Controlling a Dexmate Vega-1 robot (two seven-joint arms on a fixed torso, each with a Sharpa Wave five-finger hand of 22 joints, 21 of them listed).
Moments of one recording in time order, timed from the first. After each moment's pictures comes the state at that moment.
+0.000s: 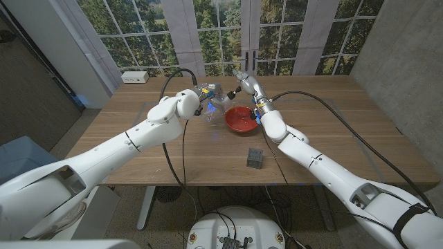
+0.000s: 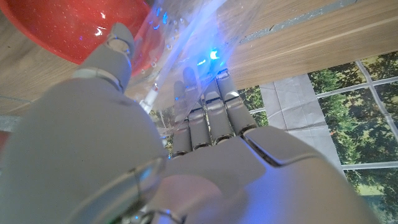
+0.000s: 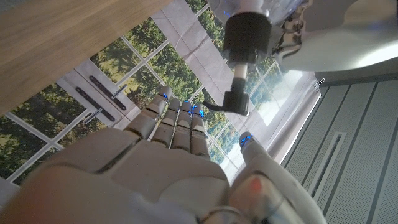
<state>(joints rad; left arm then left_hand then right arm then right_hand) 0.52 0.72 0.82 -1.97 0.55 0.59 -0.26 1.02 -0.08 0.53 -0.23 0.17 0.64 0.16 0.37 0.26 0.78 0.06 0.28 0.27 0.85 0.09 0.29 0.22 0.61 -0.01 0.67 0.19 -0.67 -0.36 -0.67 -1.40 -0.08 0.23 -0.36 0.17 0.13 0.48 0.06 0.18 0.34 0.07 0.20 0.19 0.33 0.03 0.21 0.21 0.22 -0.02 0.25 0.37 0.38 0.01 0.20 0.17</state>
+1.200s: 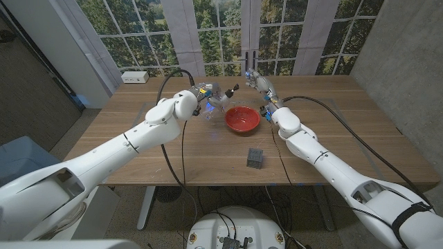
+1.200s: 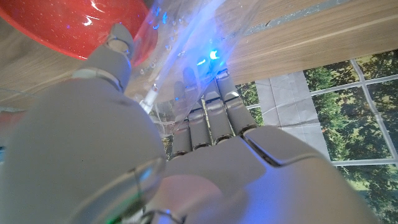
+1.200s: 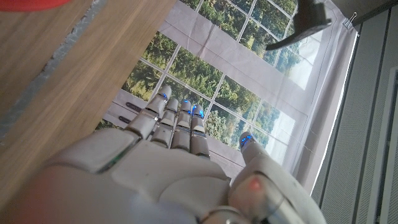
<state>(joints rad) 0.56 0.73 0.79 -1.97 0.53 0.57 -0.19 1.02 -0.08 0.52 -0.22 0.17 0.64 0.16 0.36 0.28 0.77 0.05 0.28 0.28 0.86 0.09 0.29 0.22 0.61 -0.01 0.68 0.19 -0.66 -0.35 -0.56 -1.29 0.30 0.28 -0.13 0.17 0.13 0.48 0.05 0.18 0.34 0.06 0.20 0.19 0.32 0.04 0.21 0.21 0.21 -0.01 0.25 0.37 0.39 0.02 0.20 0.17</state>
